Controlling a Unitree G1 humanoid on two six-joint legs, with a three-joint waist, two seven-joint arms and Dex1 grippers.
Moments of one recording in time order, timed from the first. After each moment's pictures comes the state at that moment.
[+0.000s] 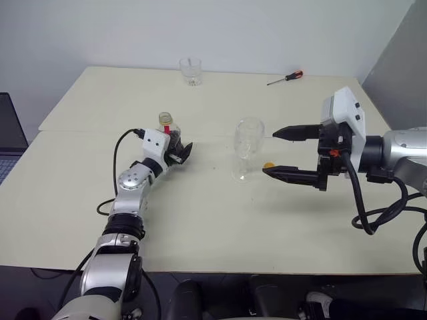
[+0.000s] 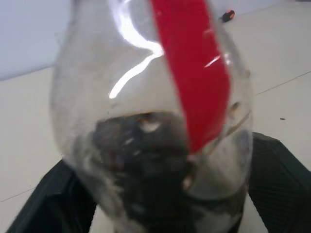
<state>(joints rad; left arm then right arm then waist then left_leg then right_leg) -0.67 0.35 0.08 0.73 -0.10 -0.21 -0.50 -0.69 -0.88 -0.09 -0.59 0.84 1.08 0.78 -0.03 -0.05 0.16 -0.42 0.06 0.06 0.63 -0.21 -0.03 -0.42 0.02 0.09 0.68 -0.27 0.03</state>
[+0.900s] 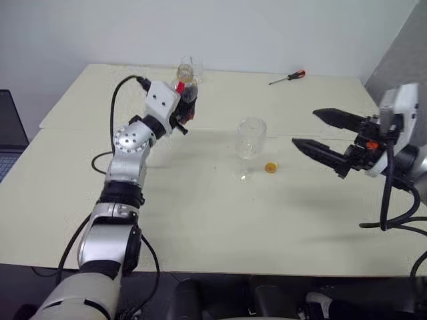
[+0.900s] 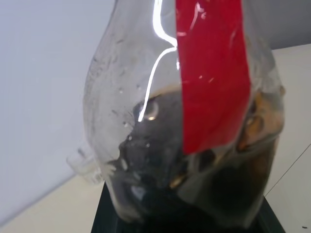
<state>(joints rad) -0.96 0.43 0.00 0.71 -0.02 -0.30 -0.62 -0.30 -0.72 -0.42 -0.62 0.84 0.82 0.62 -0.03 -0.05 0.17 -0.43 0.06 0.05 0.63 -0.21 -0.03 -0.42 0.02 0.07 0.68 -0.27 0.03</state>
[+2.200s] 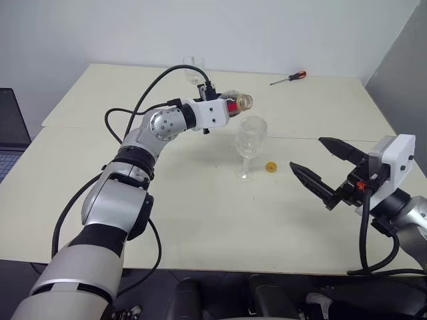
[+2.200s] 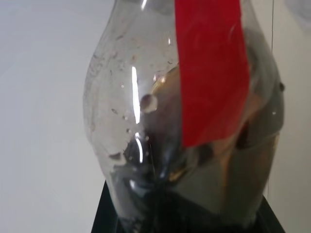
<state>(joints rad) -1.25 0.41 -0.31 1.19 0.44 -0.78 -0.44 -0.04 -0.69 -0.37 -0.90 0.86 0.75 0.32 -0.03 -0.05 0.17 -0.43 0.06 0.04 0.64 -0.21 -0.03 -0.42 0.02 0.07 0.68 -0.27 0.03</state>
